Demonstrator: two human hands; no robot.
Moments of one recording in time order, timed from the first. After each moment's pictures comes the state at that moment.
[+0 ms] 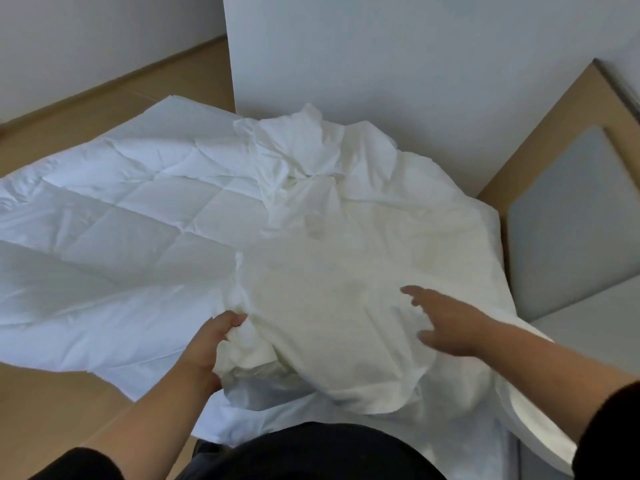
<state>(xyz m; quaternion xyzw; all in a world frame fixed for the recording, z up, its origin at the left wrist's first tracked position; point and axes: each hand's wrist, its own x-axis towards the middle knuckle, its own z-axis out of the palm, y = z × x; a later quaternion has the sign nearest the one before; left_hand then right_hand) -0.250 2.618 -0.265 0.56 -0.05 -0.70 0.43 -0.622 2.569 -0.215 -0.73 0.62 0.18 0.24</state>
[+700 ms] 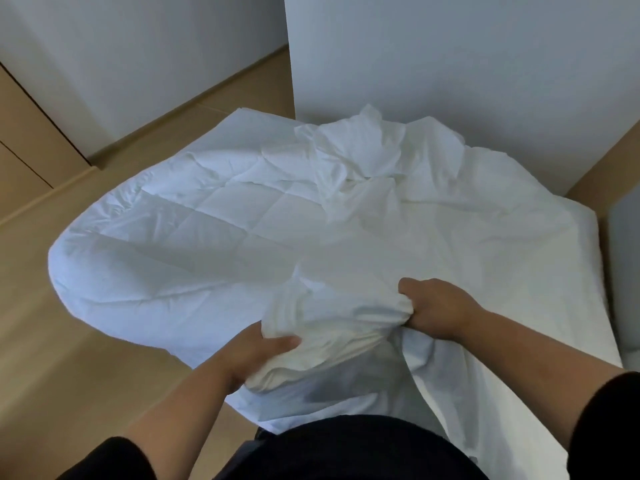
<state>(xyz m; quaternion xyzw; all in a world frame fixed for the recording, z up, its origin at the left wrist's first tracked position) -0.191 2.628 -0.263 0.64 -0.39 -0.62 0.22 -0.510 2.526 -0.239 -0.83 0.52 0.09 0.18</state>
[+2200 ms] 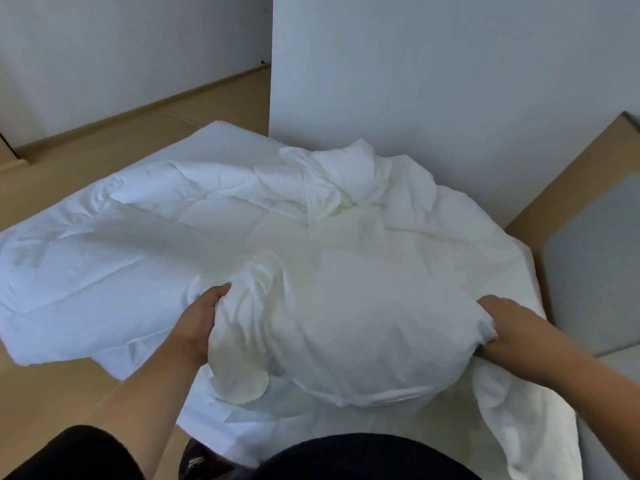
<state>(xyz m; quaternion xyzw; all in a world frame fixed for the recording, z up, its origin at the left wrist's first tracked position) -0.052 2.575 -0.279 0.55 -0.09 -0.68 0.47 -0.493 2.587 -0.165 -0.70 0.69 0.06 0.15</state>
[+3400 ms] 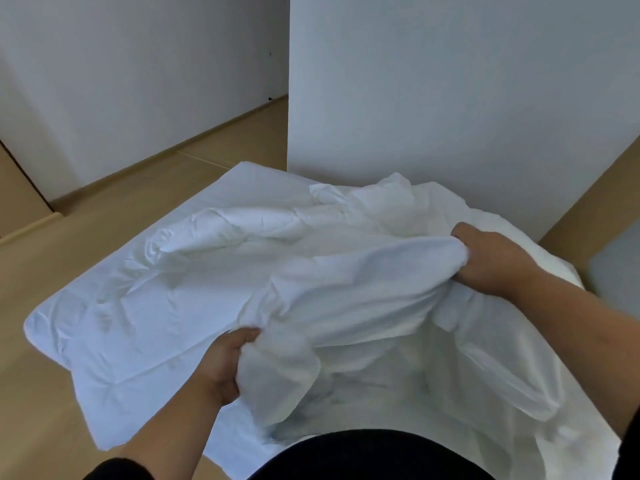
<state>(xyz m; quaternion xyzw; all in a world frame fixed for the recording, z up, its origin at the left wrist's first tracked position) 0.108 2.526 -0.293 0.52 -0.19 -0.72 0.43 -0.296 2.432 -0.120 -0.74 0.67 -0.07 0.04</state>
